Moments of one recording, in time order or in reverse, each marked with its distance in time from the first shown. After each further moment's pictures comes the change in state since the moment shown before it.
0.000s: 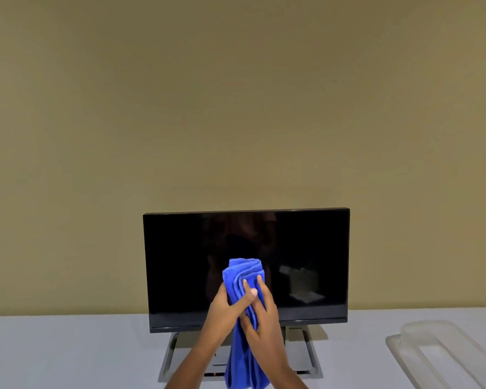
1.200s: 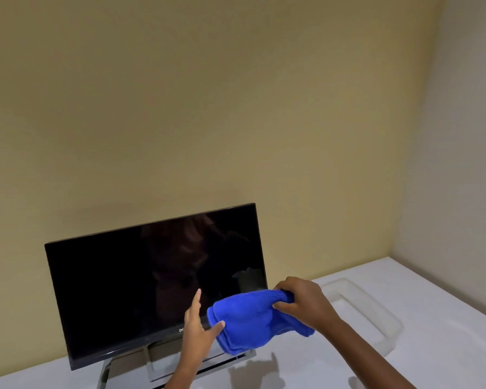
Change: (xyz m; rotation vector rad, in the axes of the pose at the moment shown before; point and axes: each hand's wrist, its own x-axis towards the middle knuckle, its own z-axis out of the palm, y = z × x) left_hand -0.031 -0.017 0.091 0.109 -0.084 -0.048; right_hand -0.048 0.014 -0.227 -0.528 -0.091 0.253
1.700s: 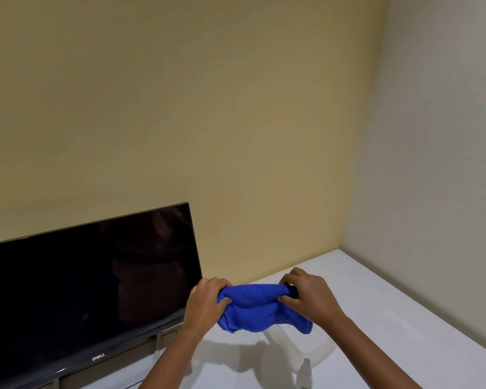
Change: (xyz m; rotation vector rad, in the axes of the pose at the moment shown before) left_hand 0.055 0.068 0.149 0.634 -0.187 0.502; right_hand -0.002 0.134 -0.066 -0.194 0.051 0.129
